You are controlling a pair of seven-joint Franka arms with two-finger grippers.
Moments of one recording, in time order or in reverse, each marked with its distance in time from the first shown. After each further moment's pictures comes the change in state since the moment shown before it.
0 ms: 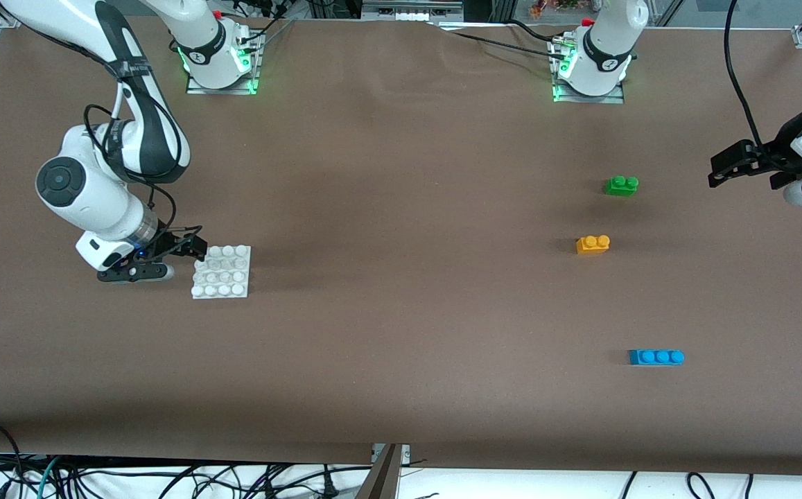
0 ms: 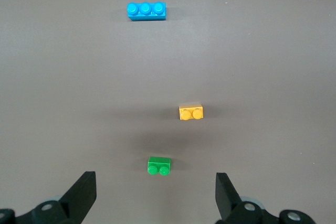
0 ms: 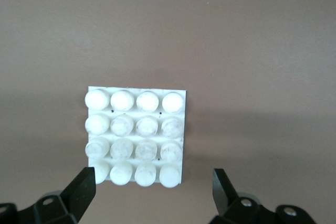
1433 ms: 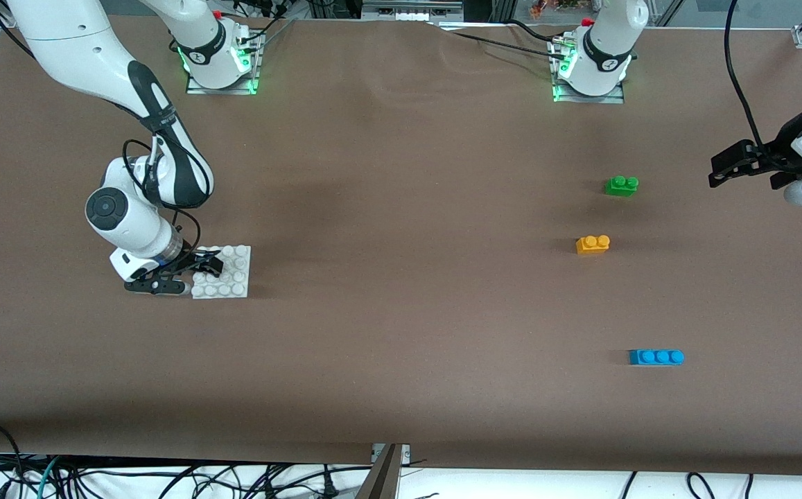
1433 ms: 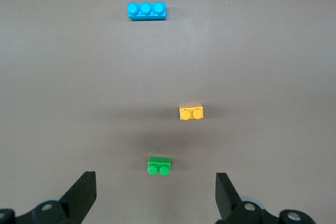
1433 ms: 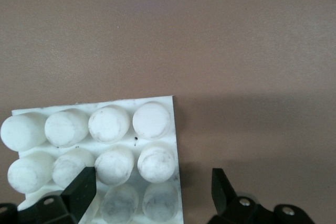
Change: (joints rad) left arm 0.001 0.000 0.000 0.000 0.000 0.000 0.000; right arm -0.010 0.192 -0.001 -0.010 0.004 0.215 0.117
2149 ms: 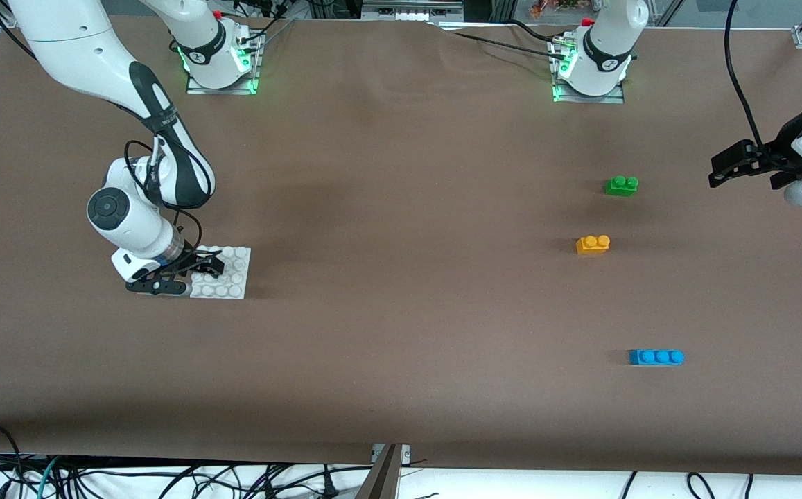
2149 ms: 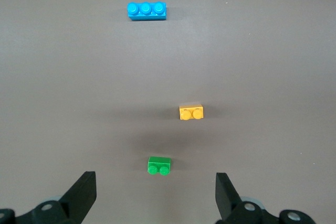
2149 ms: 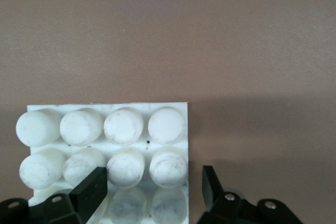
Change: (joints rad) left arm 0.000 0.000 0.000 0.000 0.000 0.000 0.000; right arm 0.001 0.002 0.008 0.001 0.002 0.010 0.000
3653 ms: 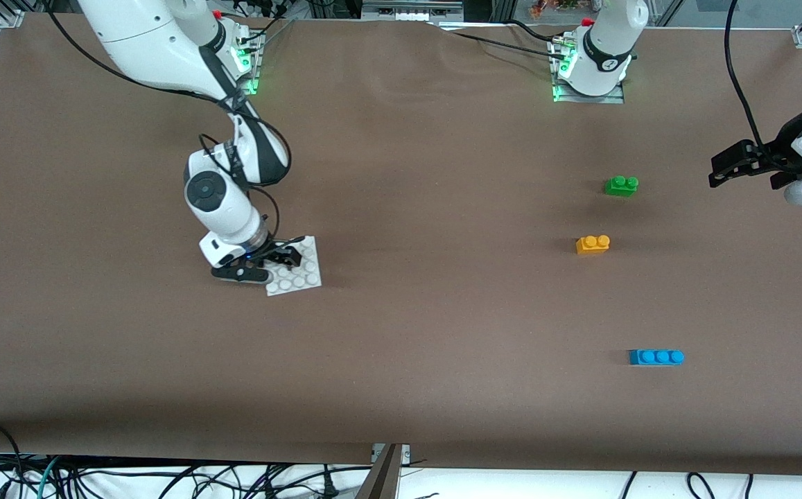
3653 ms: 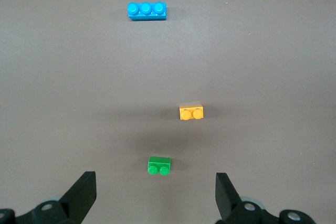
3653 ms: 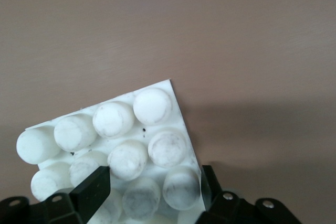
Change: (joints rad) left arm 0.000 0.000 0.000 0.000 0.000 0.000 0.000; right arm 0.246 0.035 0.071 0.033 0.000 0.062 0.375
